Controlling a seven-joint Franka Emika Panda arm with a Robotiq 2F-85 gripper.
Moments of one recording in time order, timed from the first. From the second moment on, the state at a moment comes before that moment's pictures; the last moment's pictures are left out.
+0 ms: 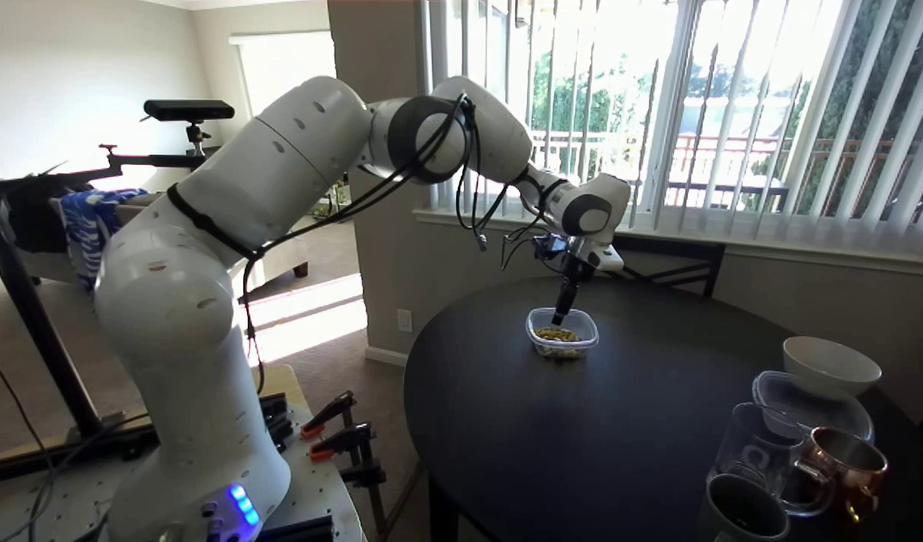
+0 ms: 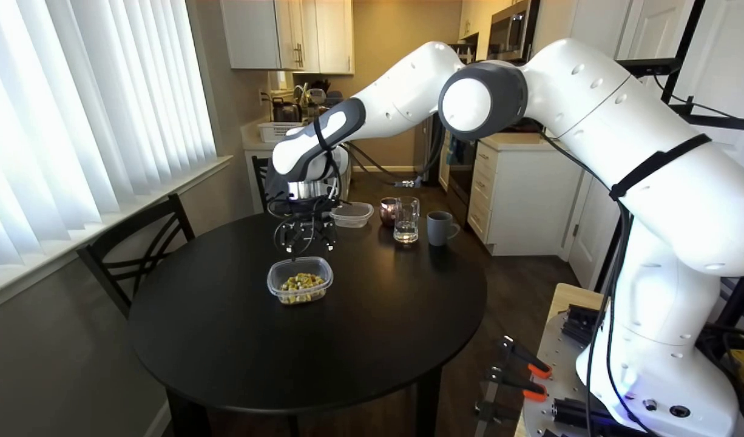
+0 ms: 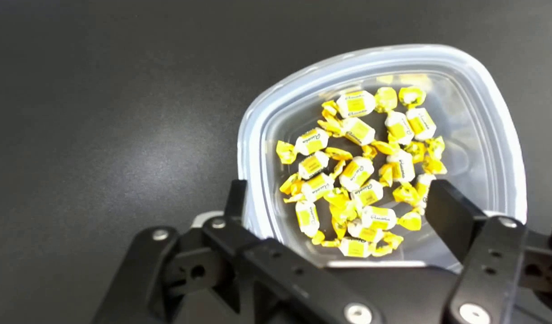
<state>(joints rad) 0.07 0.91 -0.07 -1.26 0.25 1.98 0.84</state>
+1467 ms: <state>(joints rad) 0.08 0.97 -0.09 -1.30 0.14 1.98 0.87</state>
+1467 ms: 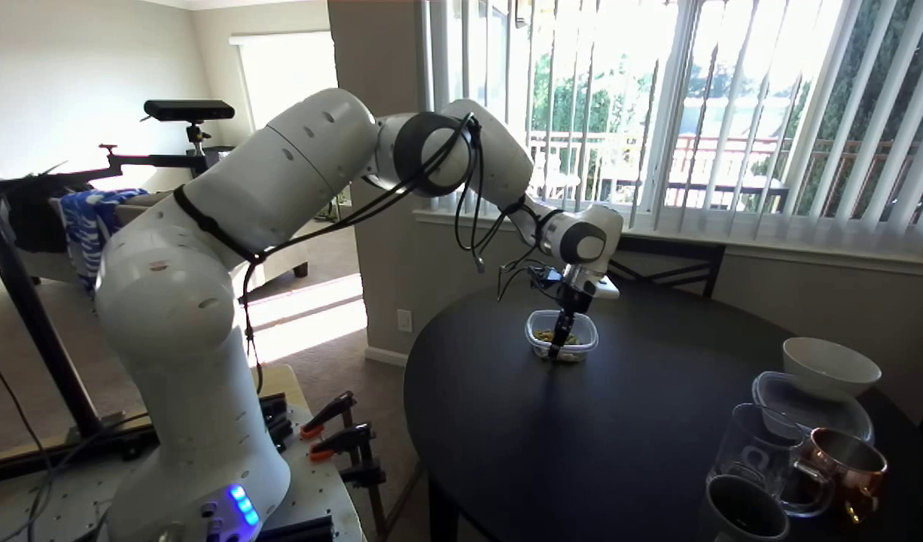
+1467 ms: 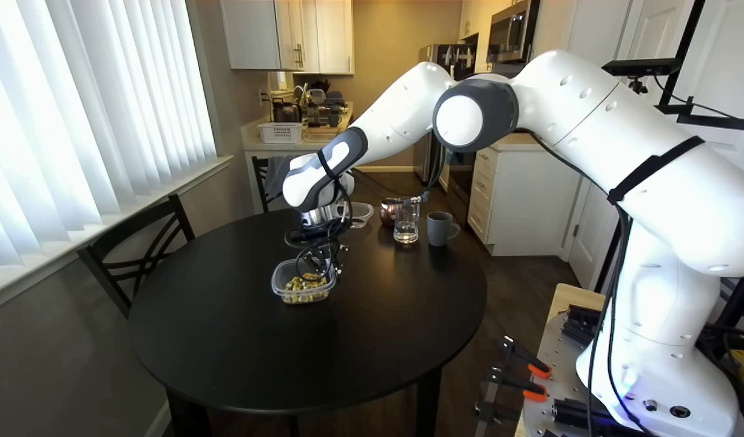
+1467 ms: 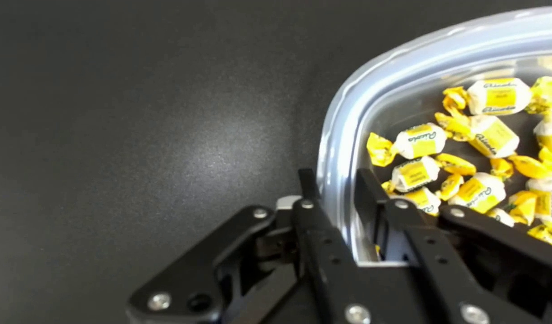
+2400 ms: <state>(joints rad) 0.21 0.83 -0.23 -1.33 -0.11 1.93 1.15</state>
